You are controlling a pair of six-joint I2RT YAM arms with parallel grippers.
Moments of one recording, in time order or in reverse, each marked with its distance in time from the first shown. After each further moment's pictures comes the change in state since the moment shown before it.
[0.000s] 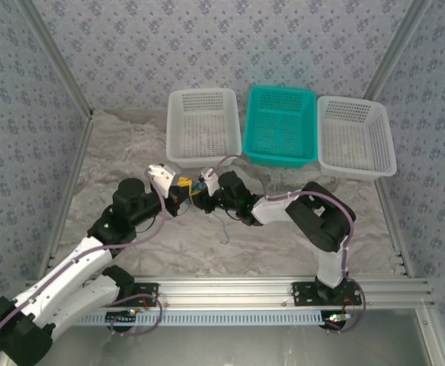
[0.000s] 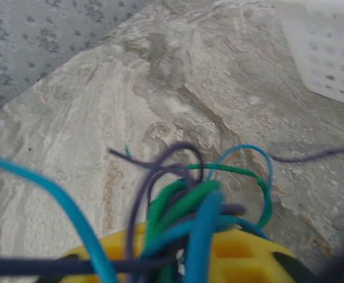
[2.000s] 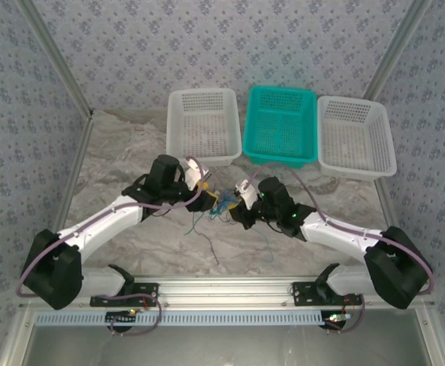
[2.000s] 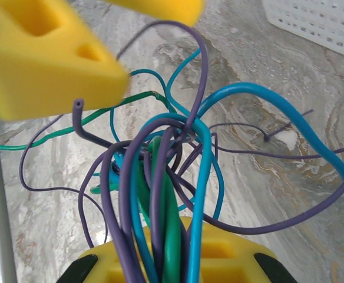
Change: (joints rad) left arm 0.021 0.523 0.239 -0.159 0.285 0.187; right arm -0.109 -0.626 -0.299 -0.504 -0.117 -0.211
